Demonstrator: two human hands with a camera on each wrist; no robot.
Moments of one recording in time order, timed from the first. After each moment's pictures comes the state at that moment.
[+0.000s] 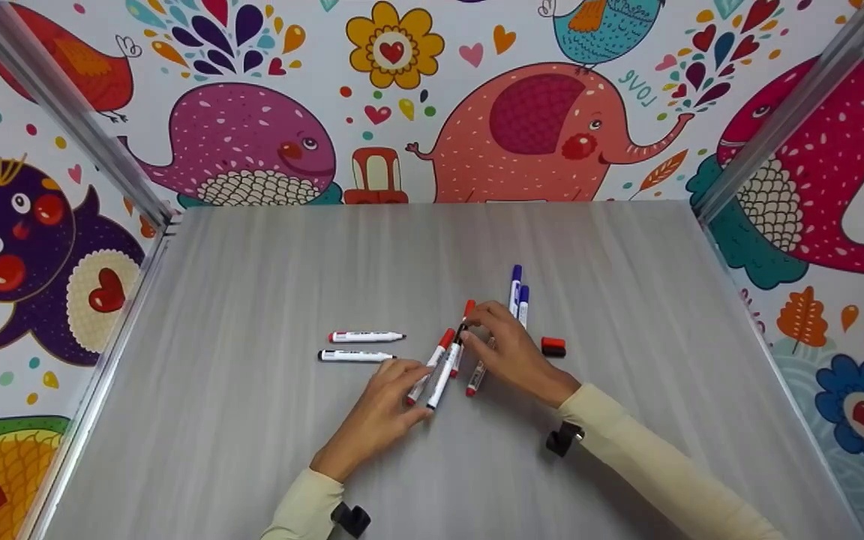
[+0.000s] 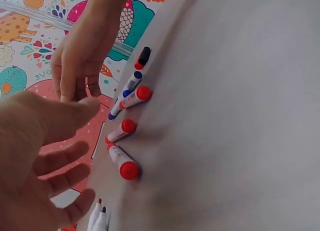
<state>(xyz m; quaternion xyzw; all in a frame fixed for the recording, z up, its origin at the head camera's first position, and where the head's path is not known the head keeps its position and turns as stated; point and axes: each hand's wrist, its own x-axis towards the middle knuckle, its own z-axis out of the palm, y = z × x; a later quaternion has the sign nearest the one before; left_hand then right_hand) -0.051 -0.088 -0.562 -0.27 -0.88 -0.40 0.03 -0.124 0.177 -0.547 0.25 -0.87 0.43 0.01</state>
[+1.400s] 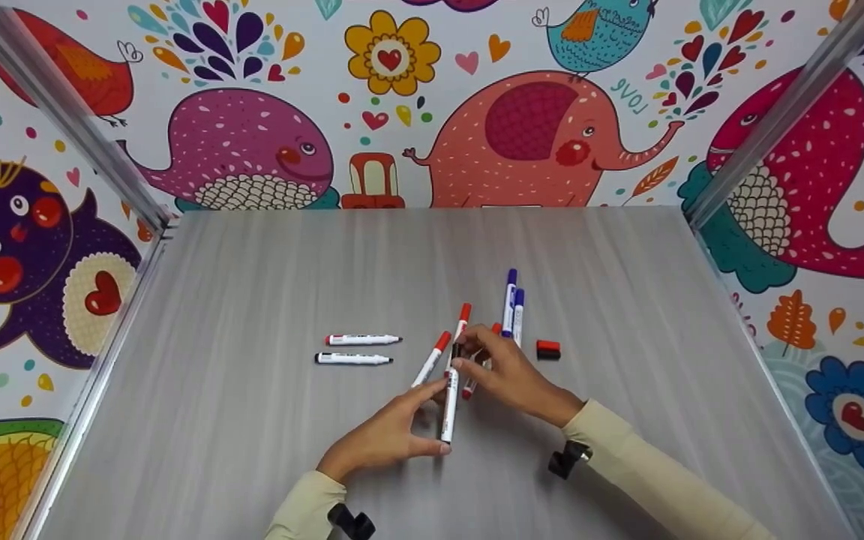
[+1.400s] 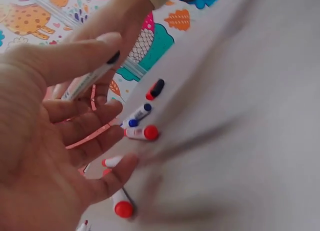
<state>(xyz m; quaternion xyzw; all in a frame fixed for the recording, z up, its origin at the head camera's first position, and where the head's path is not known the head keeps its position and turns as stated) -0.044 -0.080 -0.555 -0.27 -0.76 -0.54 -0.23 -0.096 0.175 -0.534 0.27 -0.81 0.52 -0.05</state>
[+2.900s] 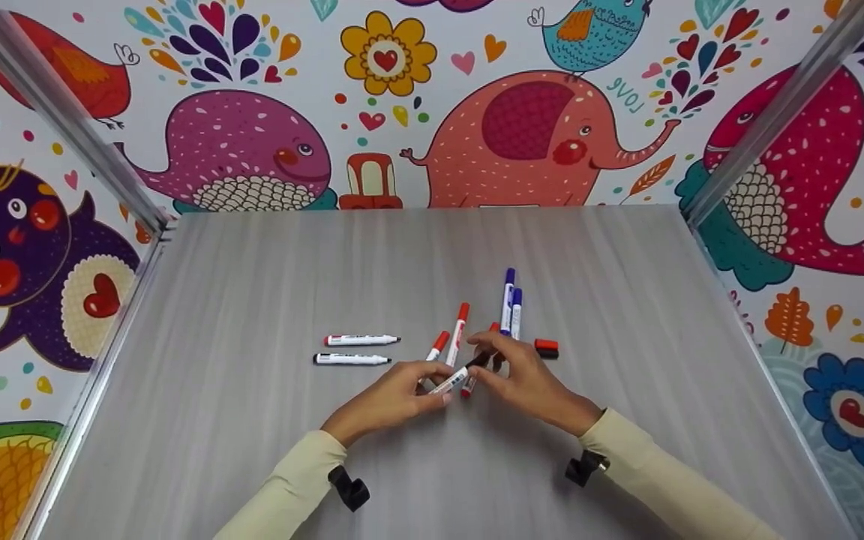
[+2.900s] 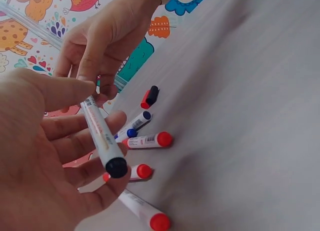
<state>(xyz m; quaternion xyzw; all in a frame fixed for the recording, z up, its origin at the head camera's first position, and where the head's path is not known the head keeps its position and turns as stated) -0.080 -0.069 -0.529 -0.26 -0.78 -0.52 -0.24 -0.083 0.197 -0.534 0.27 -0.84 0.46 -0.01</state>
